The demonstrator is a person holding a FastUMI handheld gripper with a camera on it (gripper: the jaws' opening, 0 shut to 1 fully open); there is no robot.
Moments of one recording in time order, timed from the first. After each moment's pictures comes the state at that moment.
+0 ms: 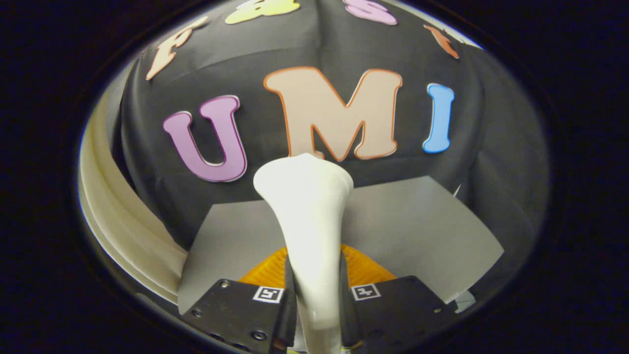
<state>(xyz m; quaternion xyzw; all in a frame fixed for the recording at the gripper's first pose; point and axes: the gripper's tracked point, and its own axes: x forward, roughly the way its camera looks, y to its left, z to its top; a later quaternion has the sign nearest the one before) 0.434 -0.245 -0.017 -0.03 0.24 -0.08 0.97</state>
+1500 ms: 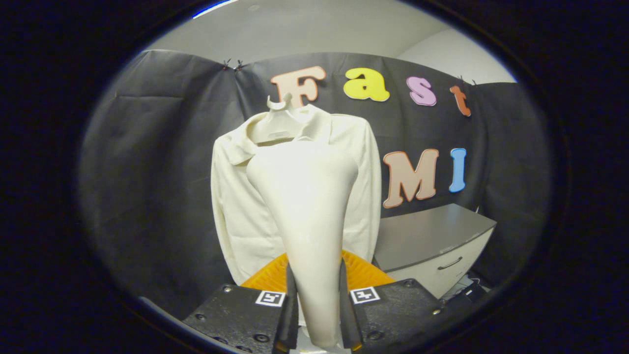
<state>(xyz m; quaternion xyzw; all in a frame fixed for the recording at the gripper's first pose) 0.164 0.129 0.034 -0.02 0.10 0.04 0.99</state>
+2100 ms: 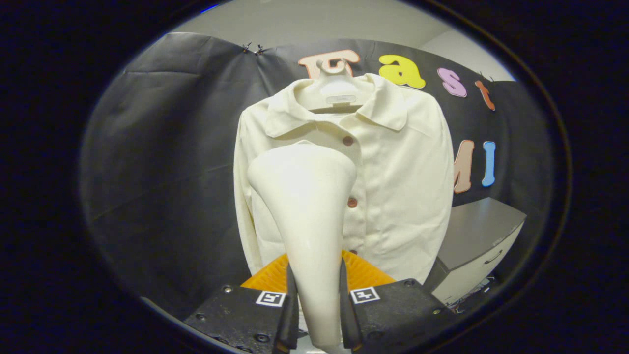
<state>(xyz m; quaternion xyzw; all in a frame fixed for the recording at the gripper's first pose) 0.248 0.238 -0.020 -0.01 0.11 0.07 0.99</state>
